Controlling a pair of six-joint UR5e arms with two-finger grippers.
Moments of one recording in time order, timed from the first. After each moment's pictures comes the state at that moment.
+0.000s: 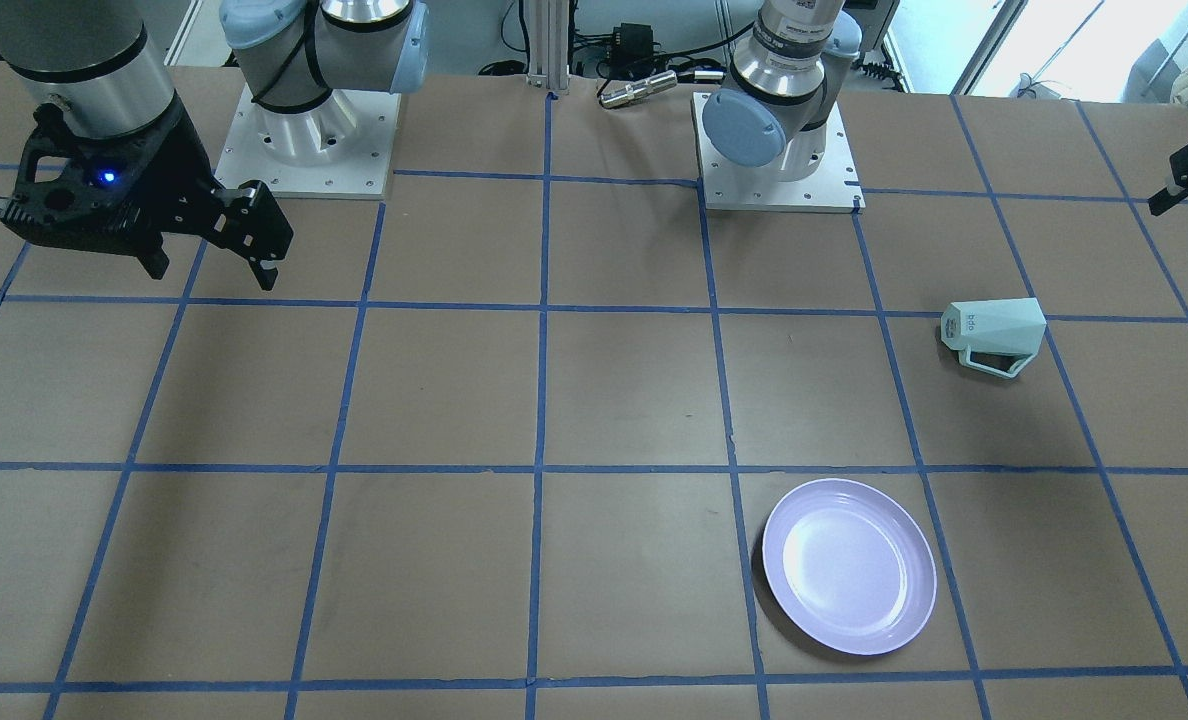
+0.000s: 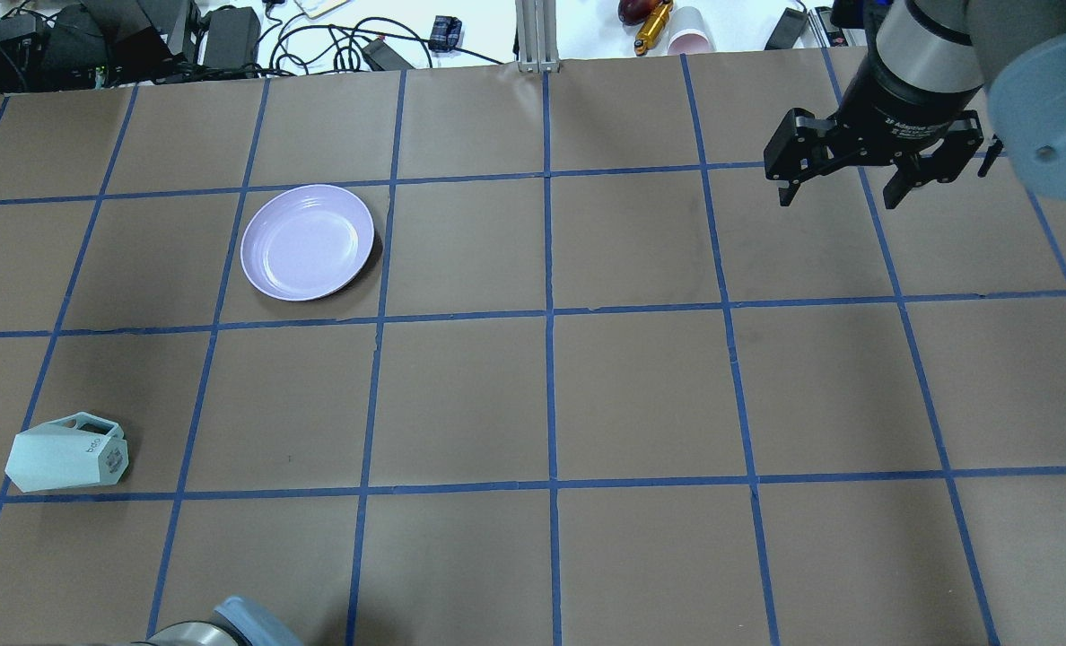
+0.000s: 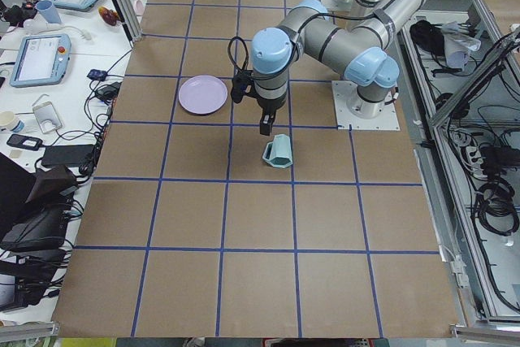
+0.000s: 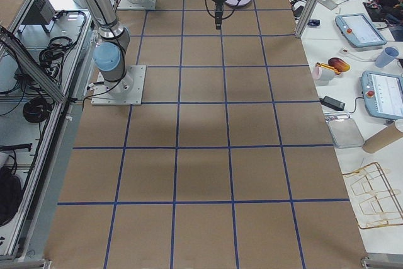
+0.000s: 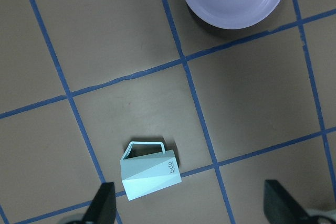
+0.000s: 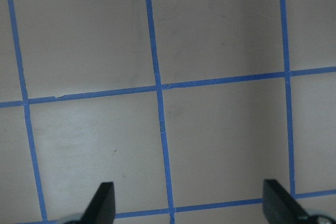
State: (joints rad) left arm -0.65 -1.63 -1.55 -1.70 1.51 1.16; right arm 1.52 -1.59 1.64 -1.68 -1.58 0.04
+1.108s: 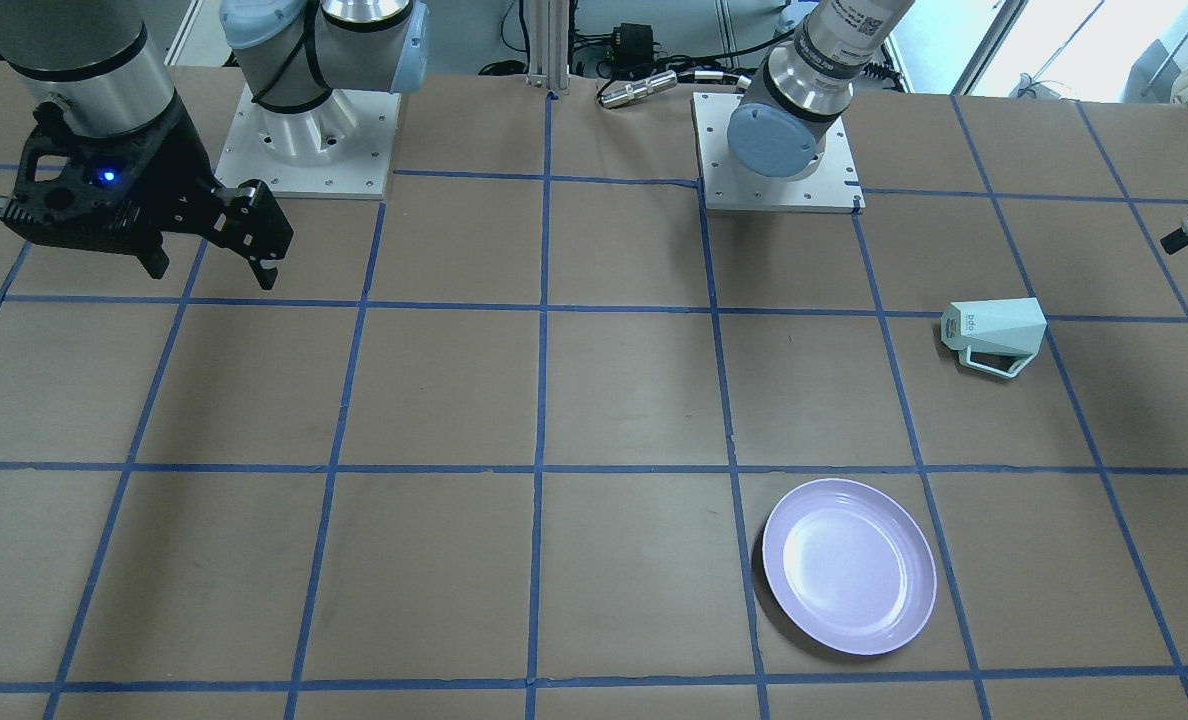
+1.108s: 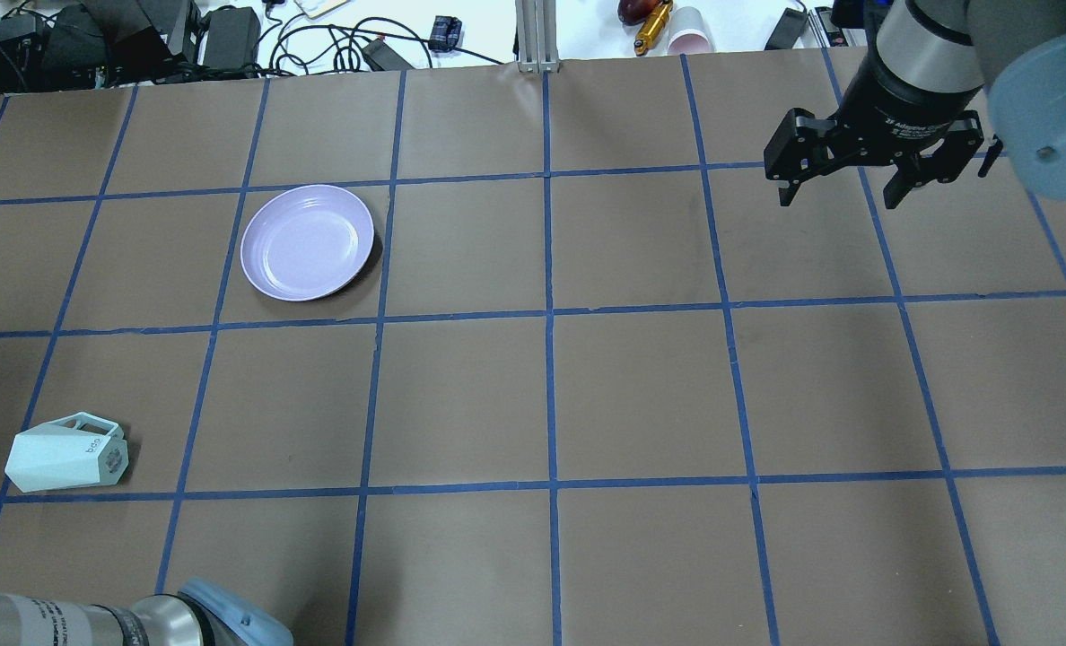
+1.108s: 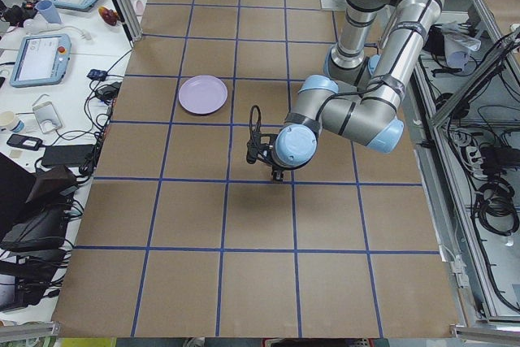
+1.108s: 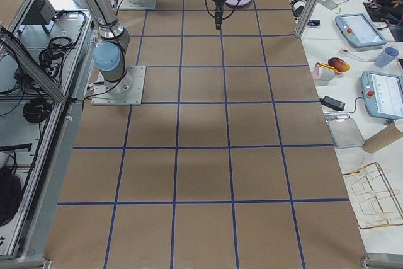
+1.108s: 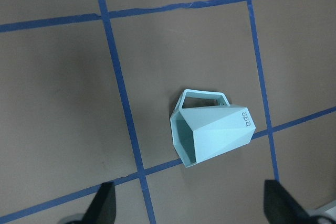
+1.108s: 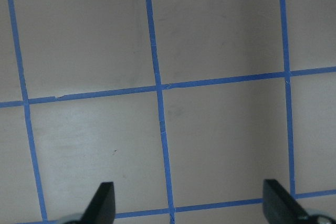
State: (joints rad) left arm -0.44 -1.82 -1.55 -1.67 1.34 1.31; right arm 1.52 -1.59 1.64 -1.68 -1.58 0.04
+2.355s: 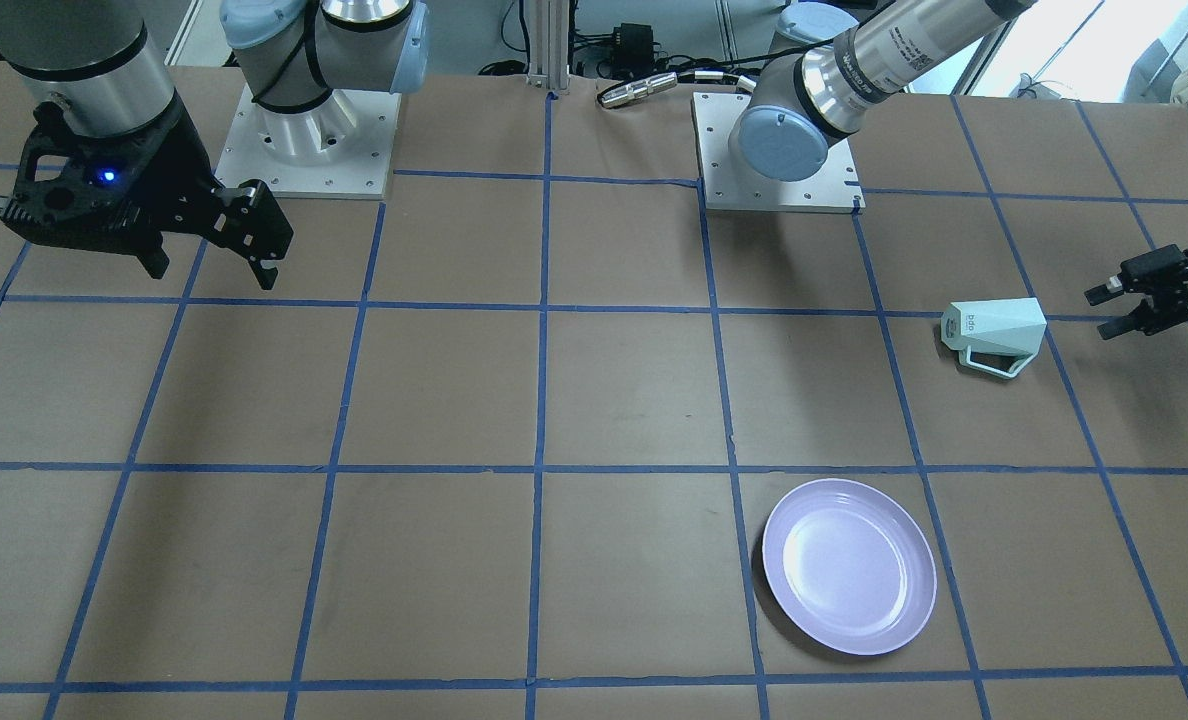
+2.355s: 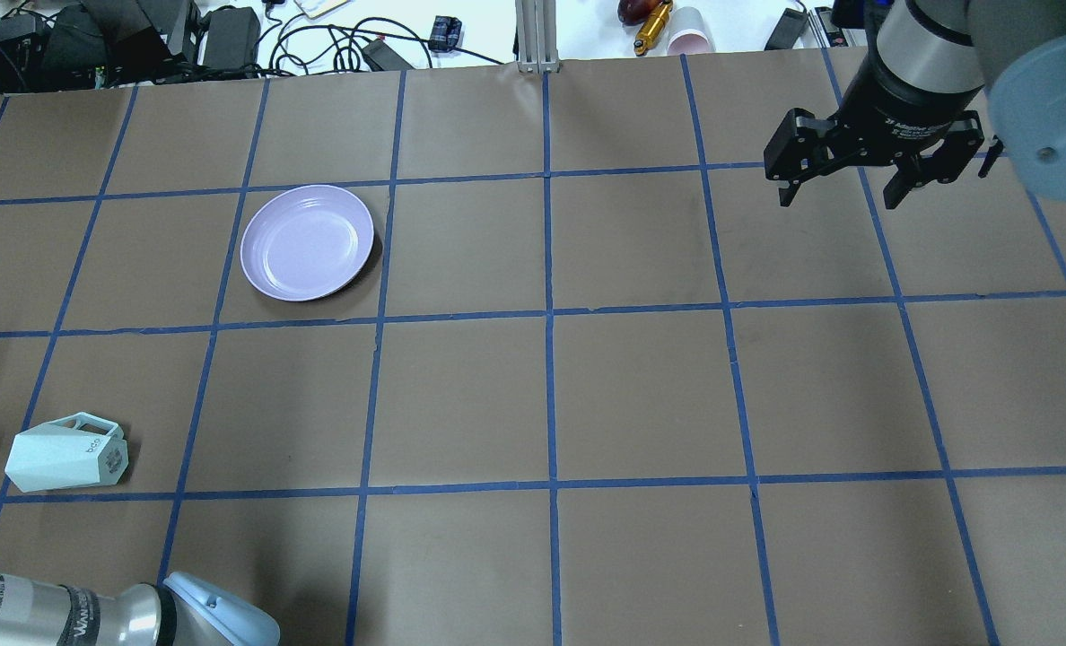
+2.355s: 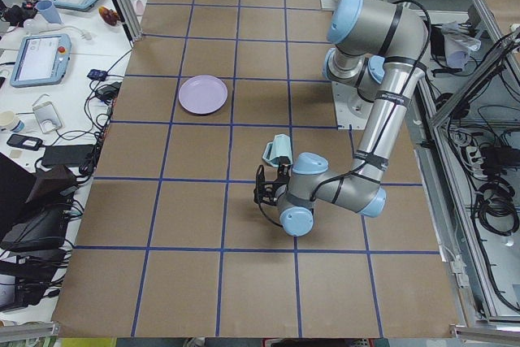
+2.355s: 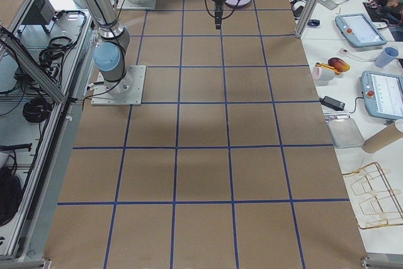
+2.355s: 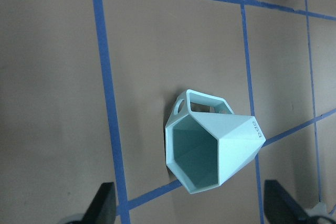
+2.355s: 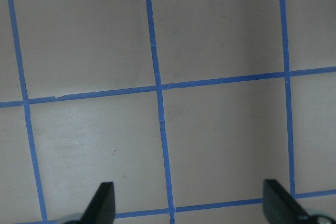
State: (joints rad) left arm -0.37 -2.13 -1.55 -1.83 1.21 1.41; right arm 1.52 -1.59 1.64 -1.68 -1.58 0.04
